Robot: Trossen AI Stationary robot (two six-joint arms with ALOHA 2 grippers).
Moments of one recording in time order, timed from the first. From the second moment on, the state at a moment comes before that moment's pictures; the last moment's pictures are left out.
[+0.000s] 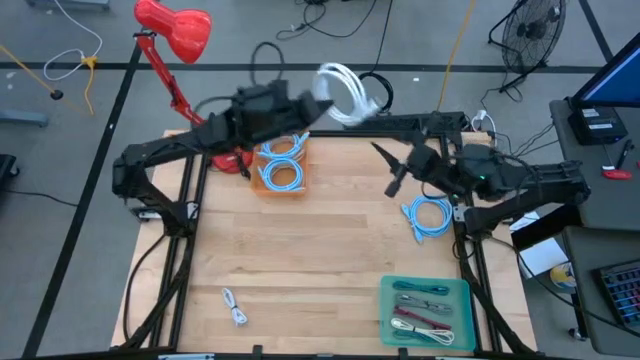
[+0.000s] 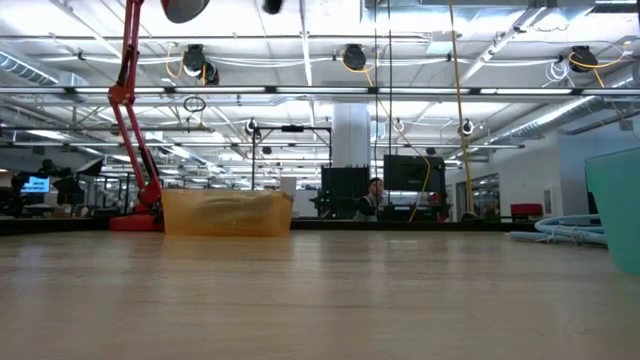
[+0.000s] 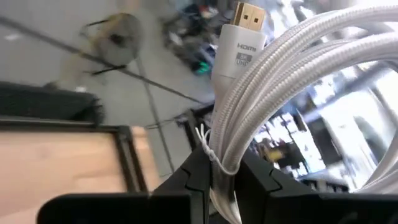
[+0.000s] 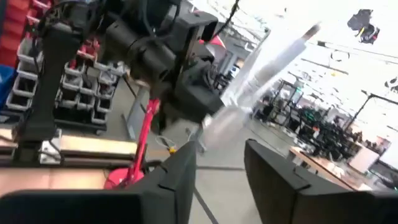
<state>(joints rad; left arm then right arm) 0.23 1.56 1.69 -0.21 -0.28 -1.09 0.13 1.11 1.24 0.00 0.67 -0.50</state>
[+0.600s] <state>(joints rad) 0.29 1.38 1.69 -1.39 -0.06 -1.48 0.36 0.90 1.24 -0.42 0.74 -0.18</state>
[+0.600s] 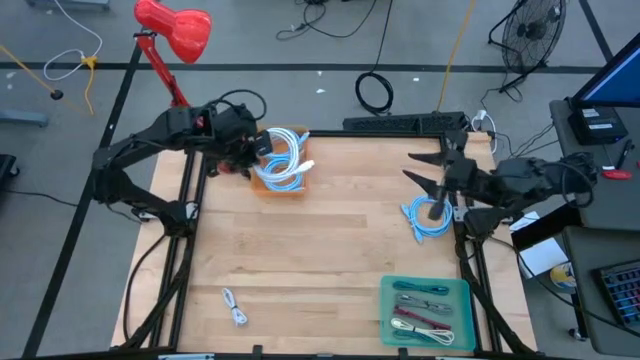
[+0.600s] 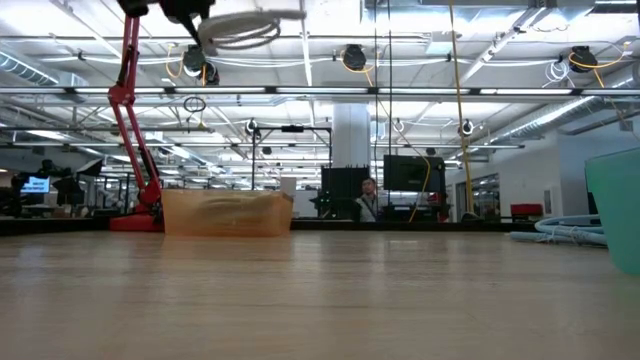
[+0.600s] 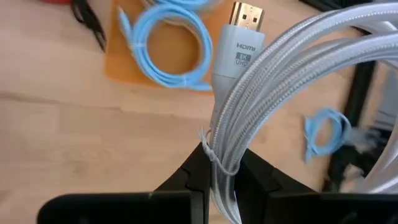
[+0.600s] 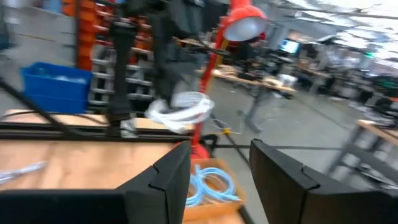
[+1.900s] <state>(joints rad) 0.60 1.46 0.90 -0.64 0.18 -1.57 0.53 0.89 1.24 -0.47 0.70 -0.13</state>
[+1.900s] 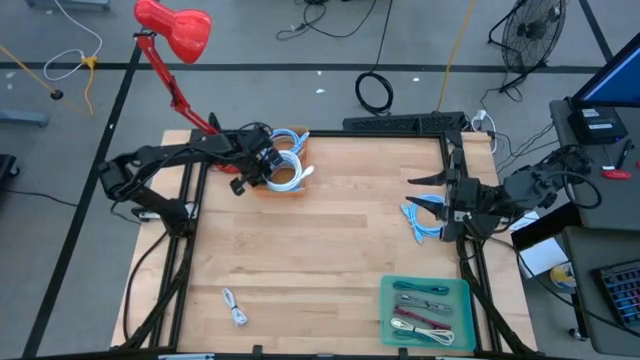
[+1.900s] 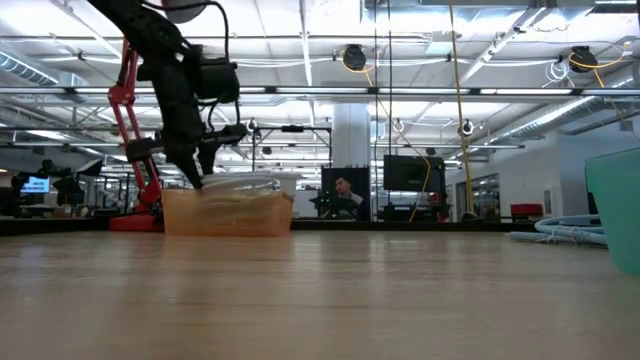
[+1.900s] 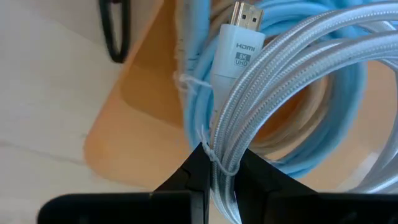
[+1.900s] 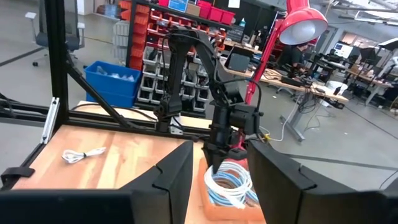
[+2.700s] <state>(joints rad) 0.61 1.47 0.87 -0.70 0.22 -1.59 0.53 0.88 1.24 -0.50 0.70 -0.14</state>
